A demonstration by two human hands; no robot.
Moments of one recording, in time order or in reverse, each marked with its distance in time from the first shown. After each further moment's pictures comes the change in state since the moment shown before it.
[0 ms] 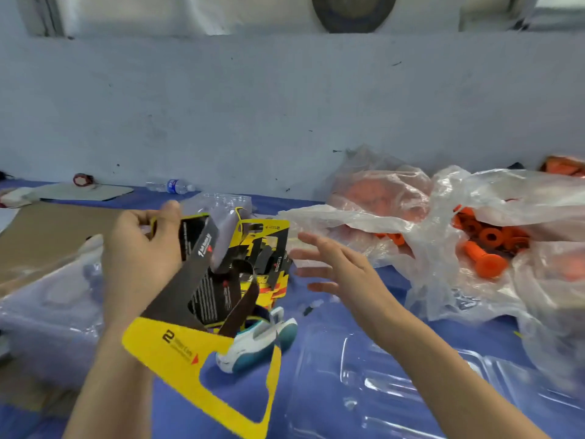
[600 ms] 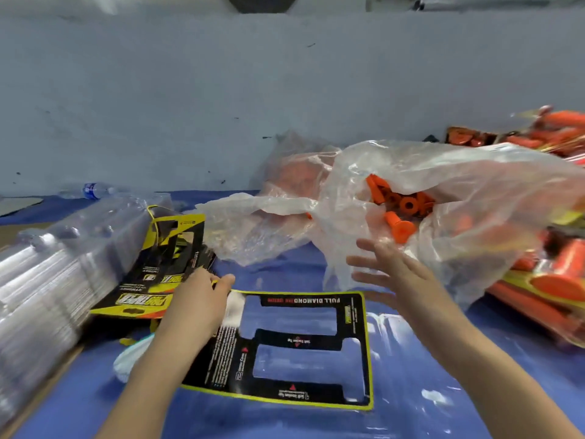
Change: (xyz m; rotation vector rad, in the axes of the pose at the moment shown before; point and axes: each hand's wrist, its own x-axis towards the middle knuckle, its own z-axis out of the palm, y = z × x) left_hand -0.105 -0.004 0.131 0.459 -0.701 -0.042; right_hand -0.110 0.007 -0.149 0.004 0.413 0.107
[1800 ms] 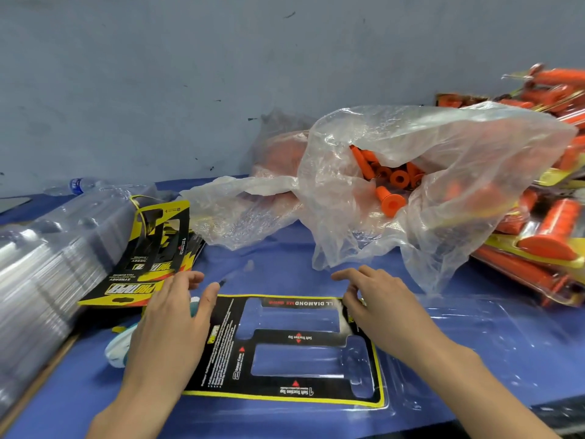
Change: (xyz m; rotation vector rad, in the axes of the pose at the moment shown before) left_hand -0.056 -0.031 0.005 0.030 0.179 0.283; right_hand -0.015 0.058 -0.005 -1.163 -0.034 -0.219
